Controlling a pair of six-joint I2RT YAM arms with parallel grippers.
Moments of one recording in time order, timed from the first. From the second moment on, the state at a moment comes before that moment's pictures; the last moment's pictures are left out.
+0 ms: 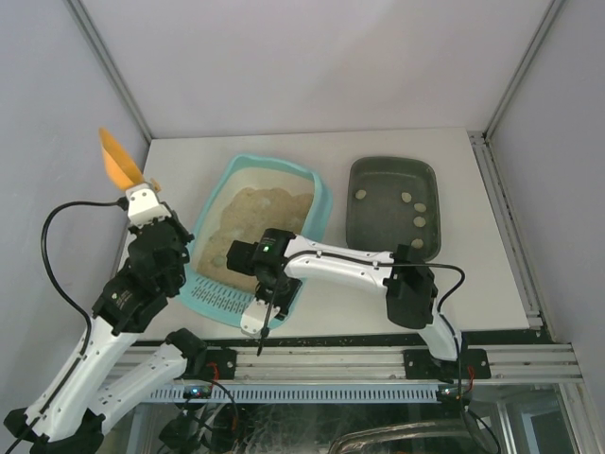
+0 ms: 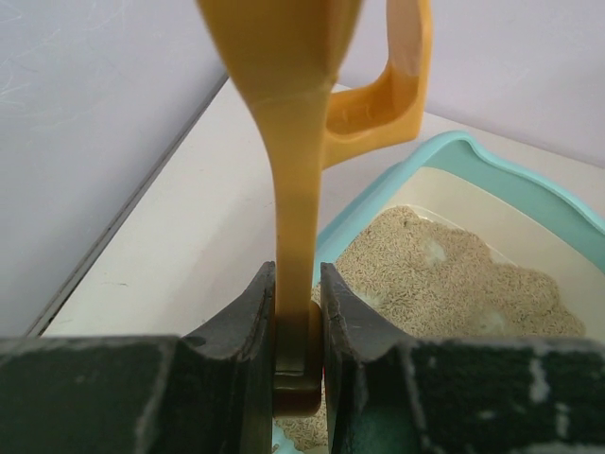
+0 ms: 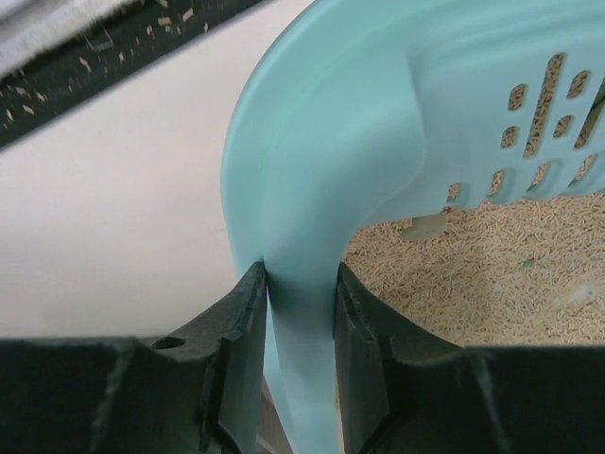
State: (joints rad) left arm -0.59 0.65 0.95 -0.55 -0.91 -0.33; right arm 1.24 2.10 1.94 -1.40 -0.13 -1.50
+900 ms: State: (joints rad) left arm -0.58 0.79 0.93 -0.52 -0.90 -0.29; right arm 1.29 1.92 1.78 -1.21 -0.19 -1.36
